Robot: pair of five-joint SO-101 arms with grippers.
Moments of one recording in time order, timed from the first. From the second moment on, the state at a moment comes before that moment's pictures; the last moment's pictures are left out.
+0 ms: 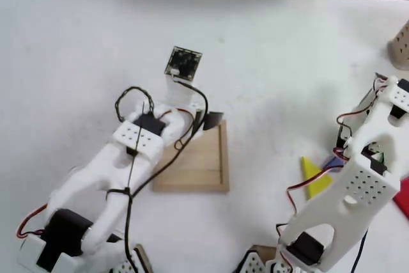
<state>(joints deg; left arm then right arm) 20.2 -11.9 43.6 28.6 12.3 31.8 39.2 -23.4 92.7 17.0</state>
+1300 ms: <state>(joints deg) 20.0 -11.9 43.6 28.6 12.3 31.6 -17.5 46.3 59.6 27.2</state>
